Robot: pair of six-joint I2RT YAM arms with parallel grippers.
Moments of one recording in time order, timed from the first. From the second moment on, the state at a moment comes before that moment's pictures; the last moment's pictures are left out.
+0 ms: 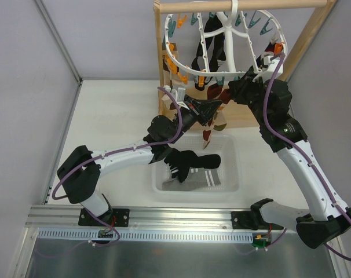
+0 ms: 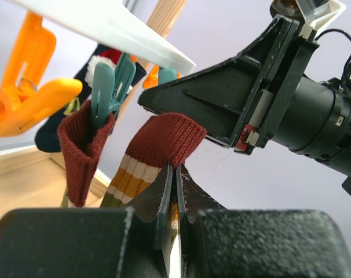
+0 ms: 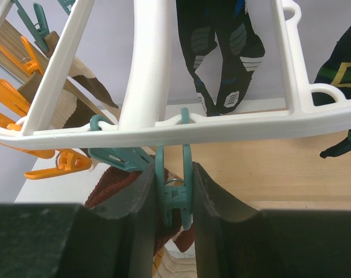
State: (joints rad) left arm -0.95 1.58 1.08 0.96 -0.08 -0.53; right arm 0.44 1.14 1.36 -0.32 0.20 0.35
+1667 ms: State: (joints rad) left arm -0.94 1.66 1.12 1.03 0.00 -0.60; right arm 0.44 1.12 1.36 -0.33 0.18 0.36
